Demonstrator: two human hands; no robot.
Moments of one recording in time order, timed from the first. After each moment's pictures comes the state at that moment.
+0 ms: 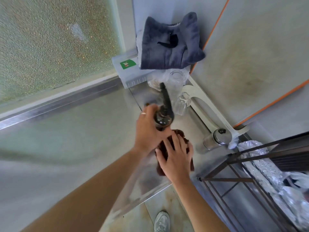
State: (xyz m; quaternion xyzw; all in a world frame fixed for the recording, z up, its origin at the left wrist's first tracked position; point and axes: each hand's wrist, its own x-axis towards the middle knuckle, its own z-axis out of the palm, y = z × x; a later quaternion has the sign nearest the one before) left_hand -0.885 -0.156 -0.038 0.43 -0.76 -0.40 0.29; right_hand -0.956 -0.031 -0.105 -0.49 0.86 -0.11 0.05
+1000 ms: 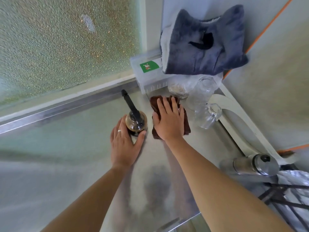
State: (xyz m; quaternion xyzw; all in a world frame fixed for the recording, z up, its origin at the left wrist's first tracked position) left_hand -0.783 -0.236 -0.126 0.57 -0.75 -0.20 0.25; right_hand -0.970 -0.244 -0.131 -0.56 0.82 -0.12 0.04
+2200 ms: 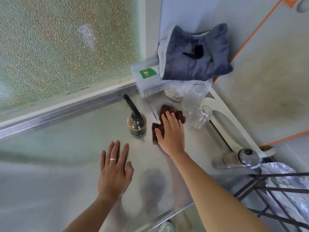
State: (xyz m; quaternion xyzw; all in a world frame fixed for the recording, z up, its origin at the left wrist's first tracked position) left_hand -0.706 -0.162 -0.136 0.52 -0.84 -0.07 0.10; right_hand -0.960 -0.183 -0.126 -0.55 0.81 -0.17 0.08
